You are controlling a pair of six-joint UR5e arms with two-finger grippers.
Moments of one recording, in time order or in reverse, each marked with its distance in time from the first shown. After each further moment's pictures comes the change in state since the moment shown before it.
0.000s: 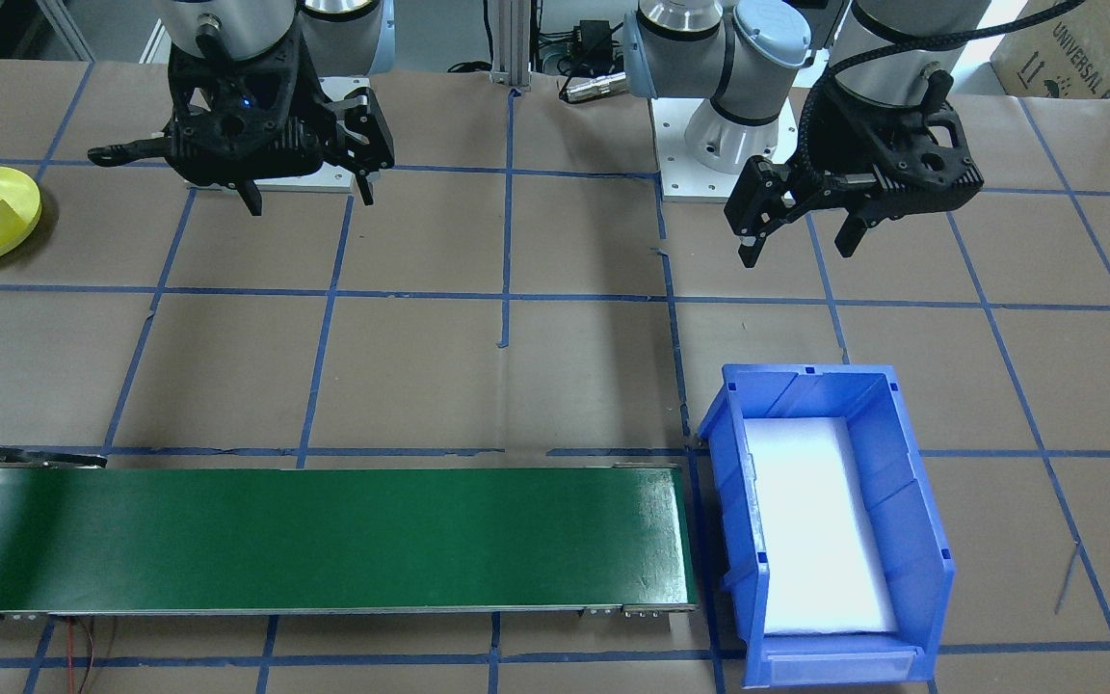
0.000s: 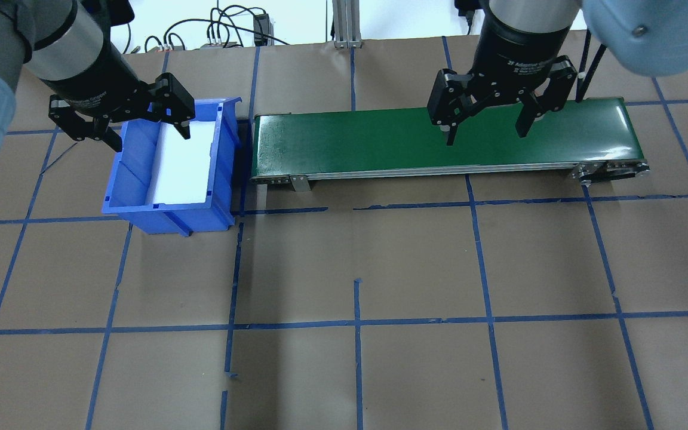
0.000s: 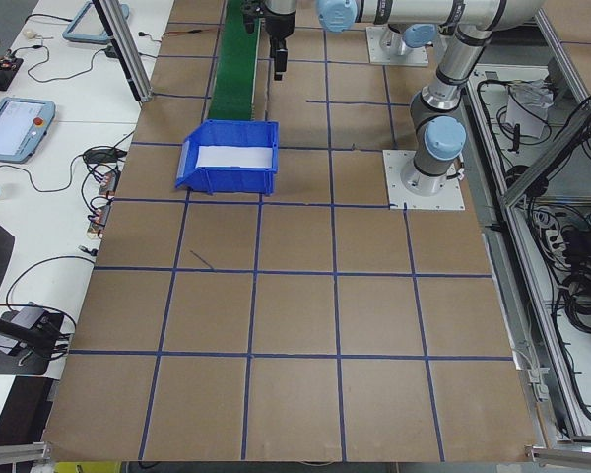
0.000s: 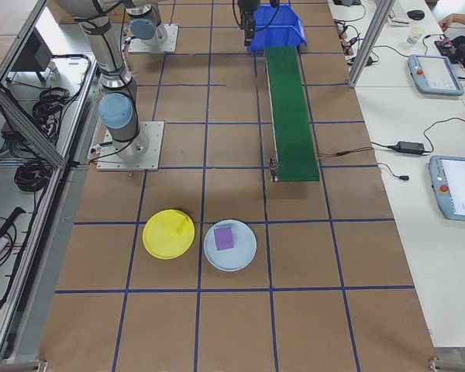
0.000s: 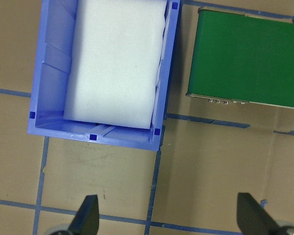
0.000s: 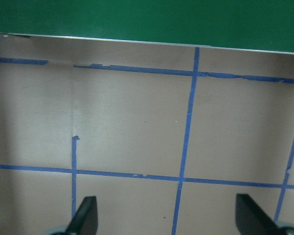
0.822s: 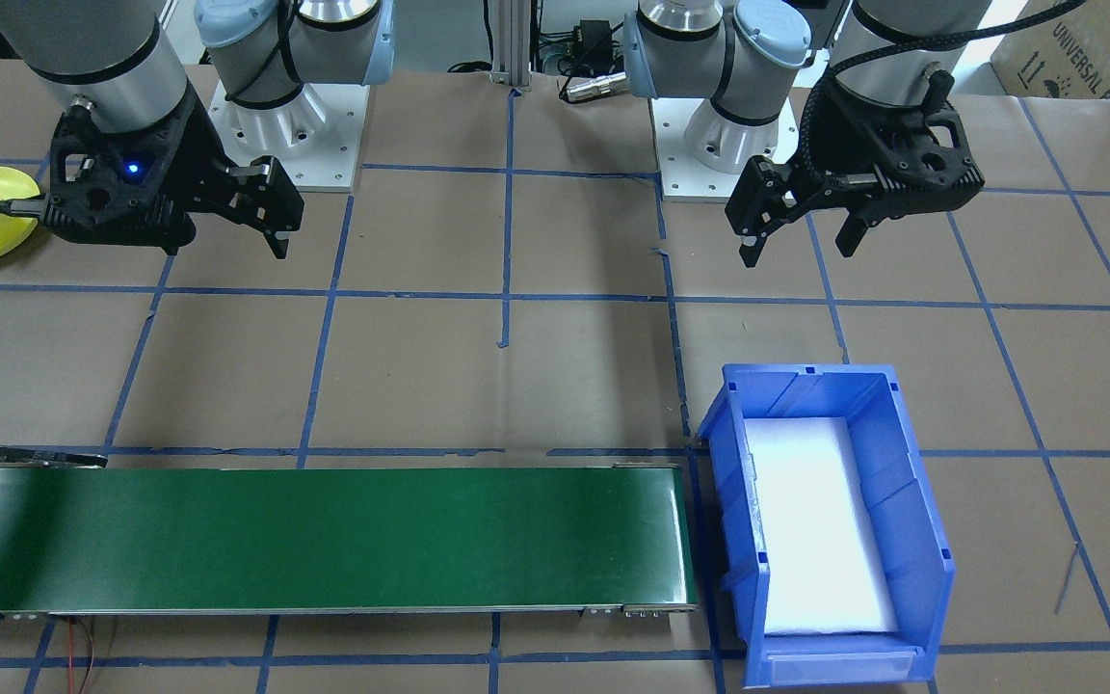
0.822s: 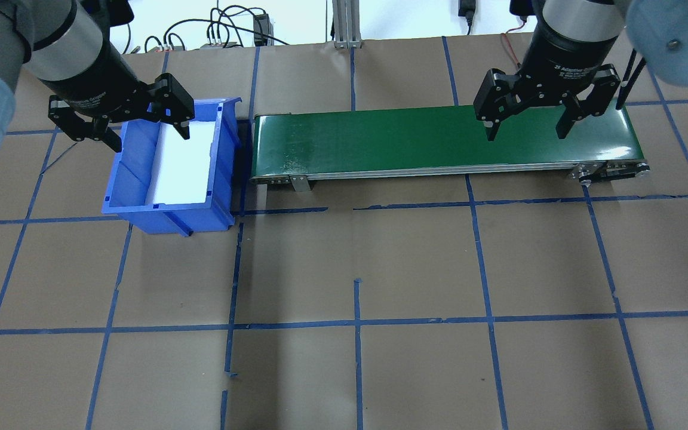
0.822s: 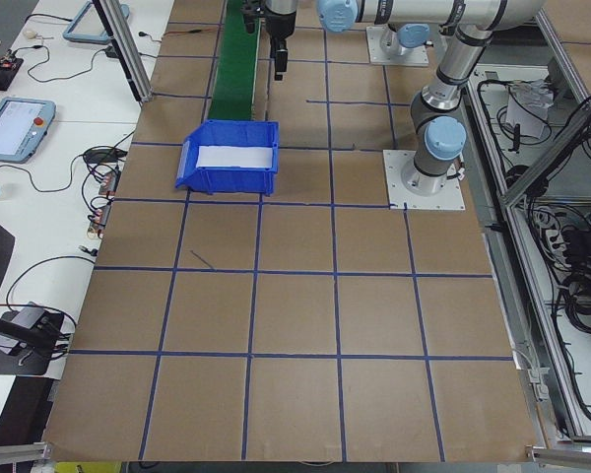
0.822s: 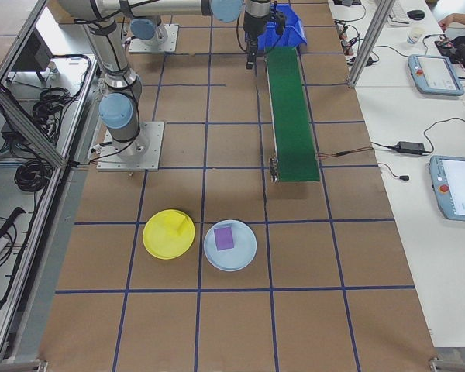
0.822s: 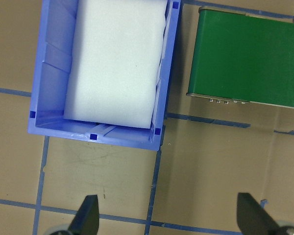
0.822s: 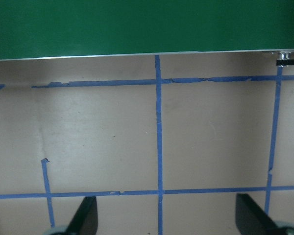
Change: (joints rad) left arm 0.001 0.001 0.000 -0.001 0.001 0.000; right arm -0.079 -0.017 0.072 -0.111 0.003 -0.011
